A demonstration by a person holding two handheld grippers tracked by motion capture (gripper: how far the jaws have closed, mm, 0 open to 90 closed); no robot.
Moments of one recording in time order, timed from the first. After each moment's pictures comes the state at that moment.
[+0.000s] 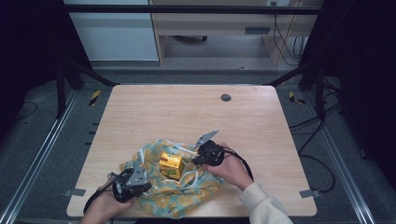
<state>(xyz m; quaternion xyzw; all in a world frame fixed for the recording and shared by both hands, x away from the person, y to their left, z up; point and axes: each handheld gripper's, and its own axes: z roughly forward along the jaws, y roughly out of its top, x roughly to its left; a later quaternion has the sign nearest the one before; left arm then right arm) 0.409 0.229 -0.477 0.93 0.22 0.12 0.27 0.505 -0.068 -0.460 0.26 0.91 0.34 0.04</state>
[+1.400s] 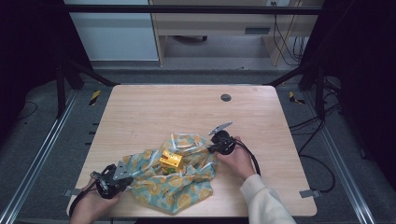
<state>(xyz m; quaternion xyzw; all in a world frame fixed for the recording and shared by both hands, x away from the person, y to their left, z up) 0.411 0.268 -0.472 0.90 0.32 0.18 0.23 0.550 -0.109 -0.486 0.37 0.87 0.31 0.08</state>
